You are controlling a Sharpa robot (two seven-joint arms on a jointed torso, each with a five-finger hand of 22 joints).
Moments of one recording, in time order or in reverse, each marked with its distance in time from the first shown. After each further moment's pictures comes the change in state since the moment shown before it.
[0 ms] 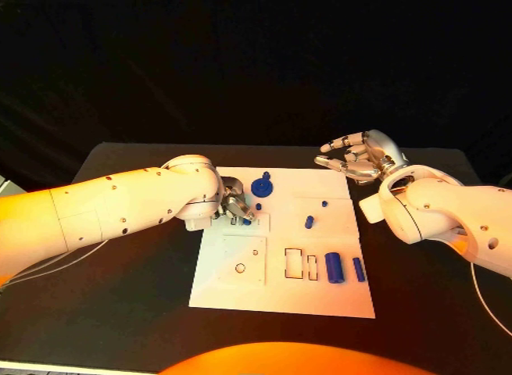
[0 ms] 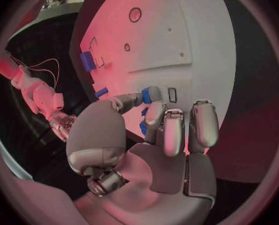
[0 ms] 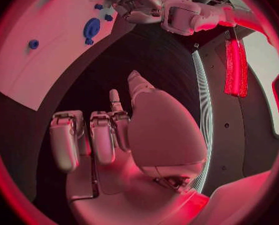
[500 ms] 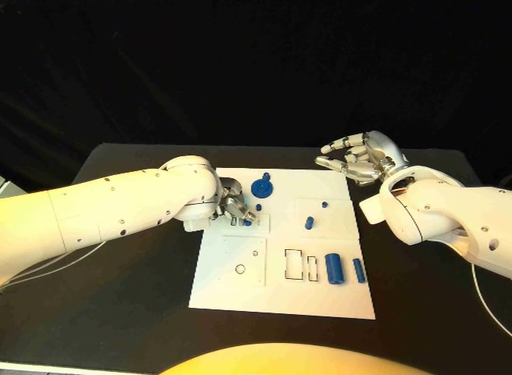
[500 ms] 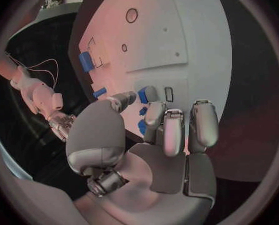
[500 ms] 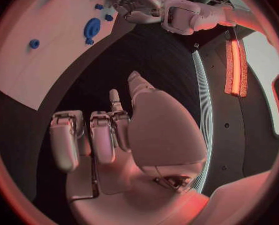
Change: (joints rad) left arm -0.002 -0.008 0.002 0.003 -0.010 -0.001 -0.002; left_hand -0.044 -0.023 -0.241 0.108 -0.007 0.010 -0.005 -0.025 0.003 0.000 0.000 0.000 0.008 0.000 0.000 0.000 0.000 0.000 0.000 0.000 -0.004 0.000; right arm 0.000 -0.002 0.000 0.001 0.000 0.001 0.000; right_hand -0.005 0.005 -0.006 0.006 0.000 0.000 0.000 0.004 0.001 0.000 0.000 -0.004 0.000 0.000 0.000 0.000 0.000 0.000 0.000 0.000 -0.004 0.001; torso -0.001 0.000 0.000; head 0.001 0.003
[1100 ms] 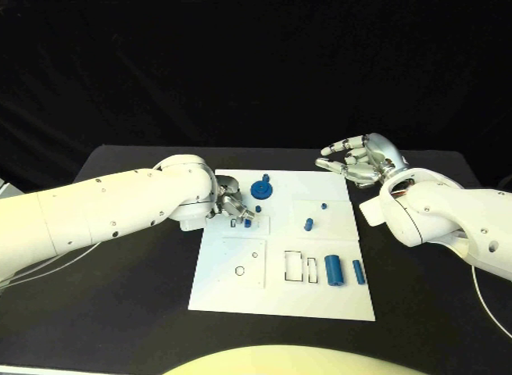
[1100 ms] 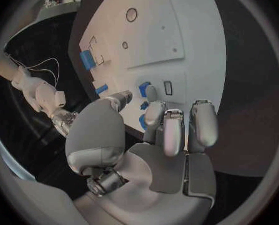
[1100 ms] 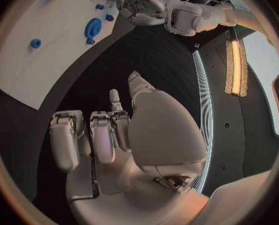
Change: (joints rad) left arm 0.001 -0.033 0.031 0.040 -0.023 -0.007 -0.002; left_hand 0.005 -0.005 -0.084 0.035 -0.036 0.003 -0.004 -0.006 0.002 0.000 0.000 0.004 0.001 0.000 0.000 0.004 0.001 0.000 0.003 -0.003 -0.005 -0.003; right arm -0.003 -0.003 0.000 -0.001 0.000 0.000 0.002; right_hand -0.004 0.004 -0.003 0.003 0.000 0.000 0.000 0.000 0.001 0.000 0.000 -0.004 0.000 0.000 0.000 -0.004 0.000 0.000 0.000 0.000 -0.004 0.000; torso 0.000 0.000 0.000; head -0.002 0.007
